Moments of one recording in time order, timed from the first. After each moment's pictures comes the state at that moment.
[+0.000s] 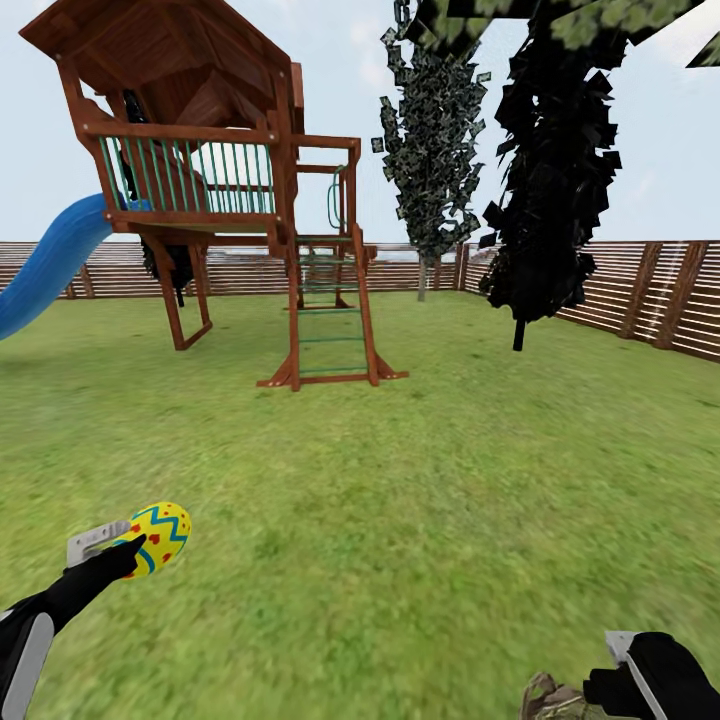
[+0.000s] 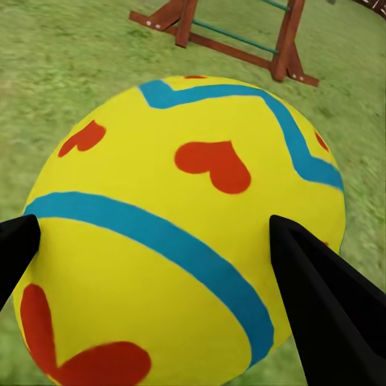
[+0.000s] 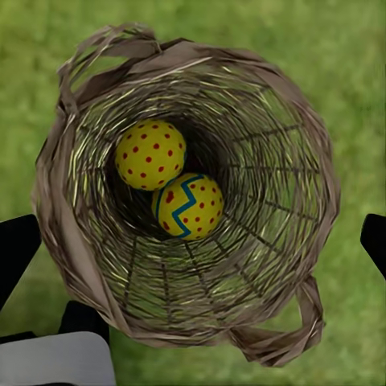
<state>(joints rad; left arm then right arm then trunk) -0.29 0.21 0.48 -1.15 0.22 0.39 -0.39 -0.26 -0.30 -0.12 -0.95 0.06 0.94 0.15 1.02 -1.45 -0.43</state>
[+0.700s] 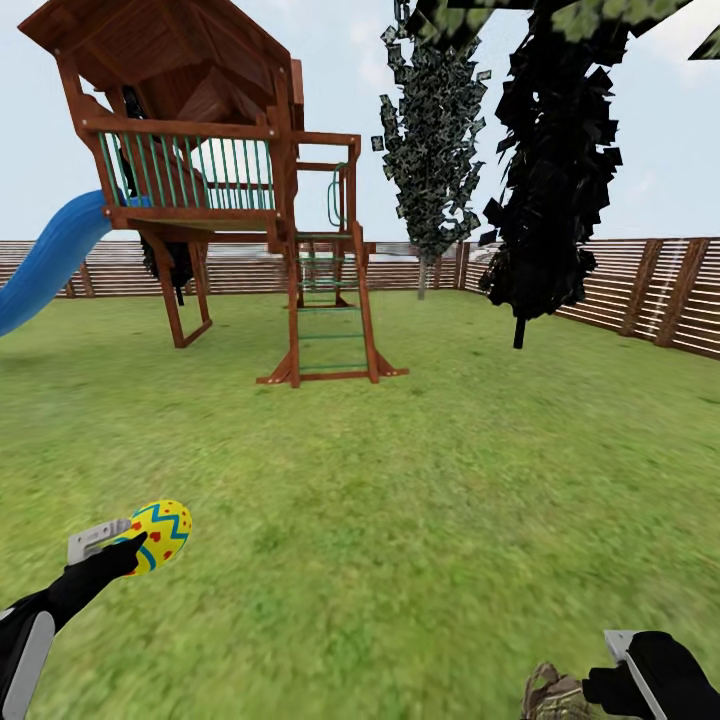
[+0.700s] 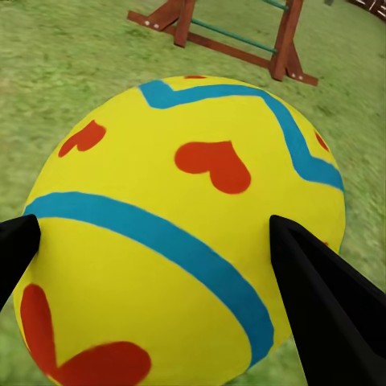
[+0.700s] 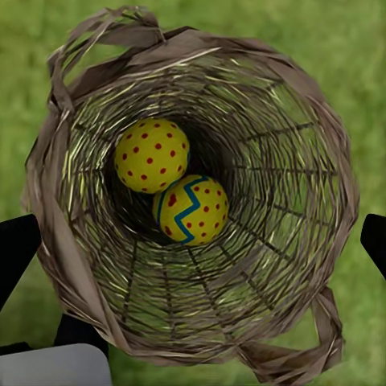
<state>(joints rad) -0.29 0.21 0.48 -1.16 0.22 0.39 -0.39 -0.26 -0.30 -0.12 -0.96 0.06 0.94 0.15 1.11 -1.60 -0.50</state>
